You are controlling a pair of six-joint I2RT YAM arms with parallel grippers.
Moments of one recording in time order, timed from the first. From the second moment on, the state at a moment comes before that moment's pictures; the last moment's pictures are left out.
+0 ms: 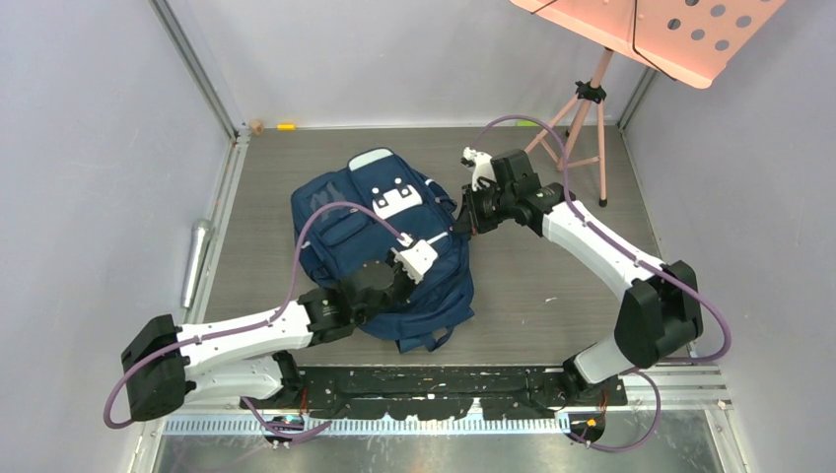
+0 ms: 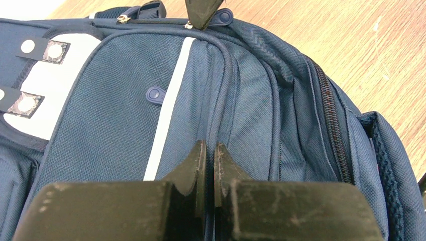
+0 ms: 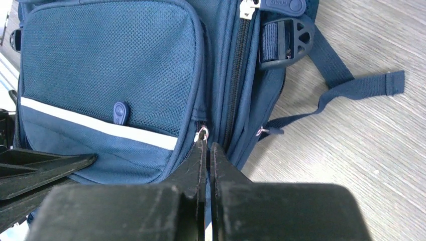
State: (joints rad) left arm -1.10 1.09 0.63 0.12 -0.34 0.08; right arm 0.45 1.48 1.19 -0.50 -0.37 0.17
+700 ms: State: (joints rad) left arm -1.08 0.98 0.62 -0.11 -0.34 -0.03; right arm 0.40 1.61 1.25 -0.29 -0.23 0.15
